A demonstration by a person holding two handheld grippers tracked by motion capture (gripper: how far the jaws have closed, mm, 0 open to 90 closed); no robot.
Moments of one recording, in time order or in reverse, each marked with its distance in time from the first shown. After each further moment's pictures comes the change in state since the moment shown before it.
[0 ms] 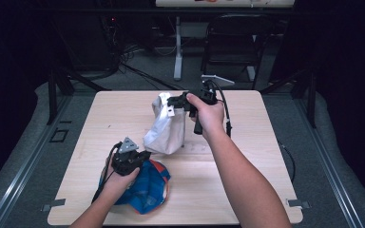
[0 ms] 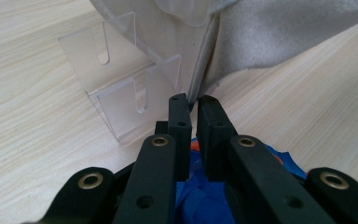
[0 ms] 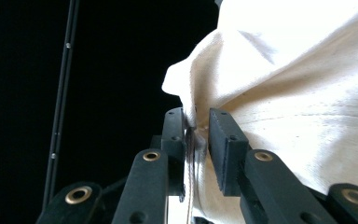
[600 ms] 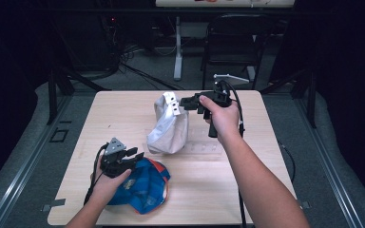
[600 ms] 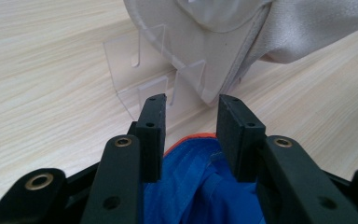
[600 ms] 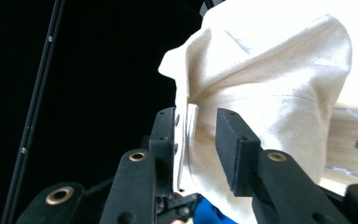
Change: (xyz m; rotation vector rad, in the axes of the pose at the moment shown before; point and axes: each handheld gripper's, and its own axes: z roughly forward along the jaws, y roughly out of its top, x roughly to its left) left arm 0.015 -0.009 -0.028 -0.066 0.031 -0.052; right arm -0.001 -0.006 -0.038 -0.026 -0.079 -0.102
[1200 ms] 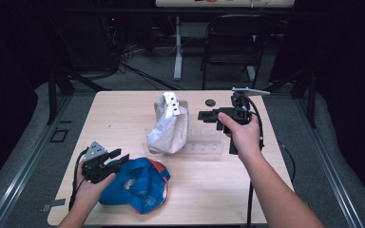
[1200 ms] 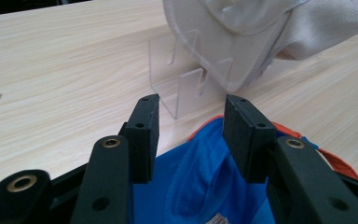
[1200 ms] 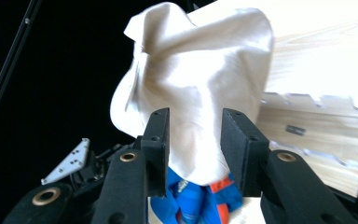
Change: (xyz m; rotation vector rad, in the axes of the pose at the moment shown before) left arm 0.020 -0.017 -0.041 -0.049 0.051 -0.037; right arm -0.027 -0.035 -0.047 -0.051 -0.077 -0.127
